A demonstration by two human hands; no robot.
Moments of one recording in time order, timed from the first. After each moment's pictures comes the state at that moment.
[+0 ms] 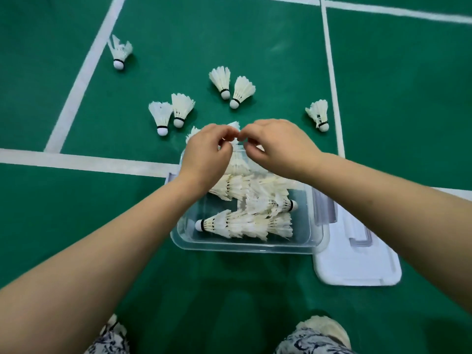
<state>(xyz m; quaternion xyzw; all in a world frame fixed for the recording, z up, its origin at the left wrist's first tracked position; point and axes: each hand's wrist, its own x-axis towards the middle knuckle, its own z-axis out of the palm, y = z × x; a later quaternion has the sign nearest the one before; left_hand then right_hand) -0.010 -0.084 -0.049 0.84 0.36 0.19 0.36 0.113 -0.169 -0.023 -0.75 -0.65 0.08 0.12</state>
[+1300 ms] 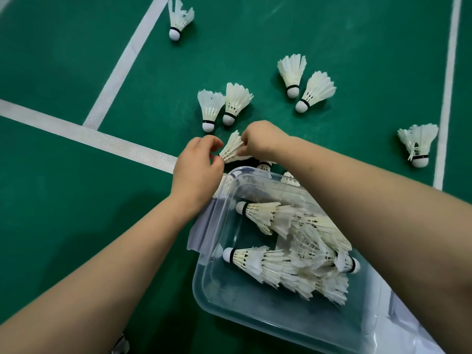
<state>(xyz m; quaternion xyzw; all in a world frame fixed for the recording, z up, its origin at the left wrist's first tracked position) -0.047 0.001 -0.119 0.77 0.55 0.12 0.29 0.107 0.017 -0.141 -0.71 -0.63 0.30 -0.07</state>
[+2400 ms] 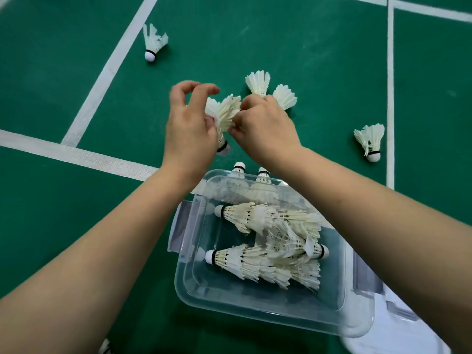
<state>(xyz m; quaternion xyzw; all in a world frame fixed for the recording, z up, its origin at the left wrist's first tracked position) -0.005 0.002 -0.054 0.81 0.44 0.28 0.26 0.118 -0.041 -0.066 -0.77 -0.62 0.06 0.13</state>
